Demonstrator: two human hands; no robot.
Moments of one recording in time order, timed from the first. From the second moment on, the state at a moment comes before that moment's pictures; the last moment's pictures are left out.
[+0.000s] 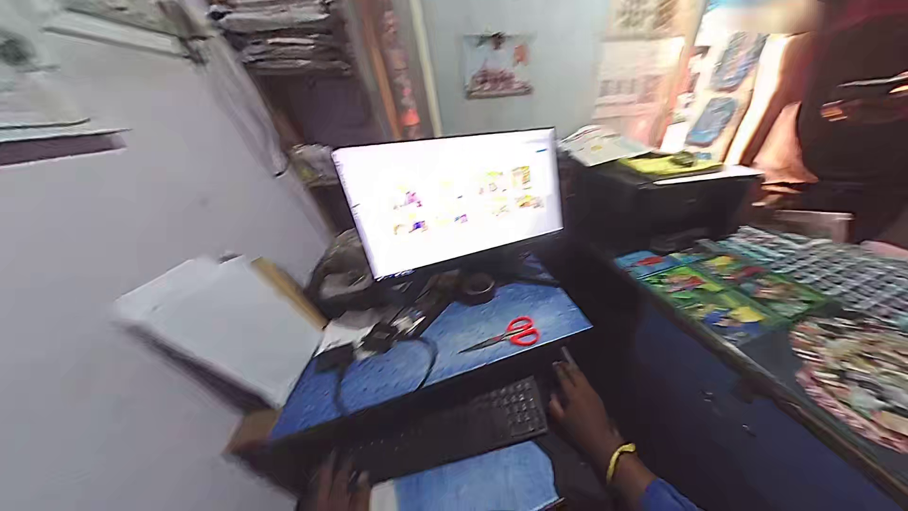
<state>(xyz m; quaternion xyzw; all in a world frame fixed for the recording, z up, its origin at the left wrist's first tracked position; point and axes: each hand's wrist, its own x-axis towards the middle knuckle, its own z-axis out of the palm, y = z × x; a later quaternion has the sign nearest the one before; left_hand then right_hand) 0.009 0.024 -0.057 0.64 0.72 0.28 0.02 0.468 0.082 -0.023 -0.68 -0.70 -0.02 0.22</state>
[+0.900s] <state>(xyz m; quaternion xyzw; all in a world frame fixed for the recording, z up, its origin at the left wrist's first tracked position) 0.006 0.035 -0.078 0.61 0.73 0.30 -0.05 0.473 0.084 -0.034 -0.58 -0.77 -0.07 0.25</state>
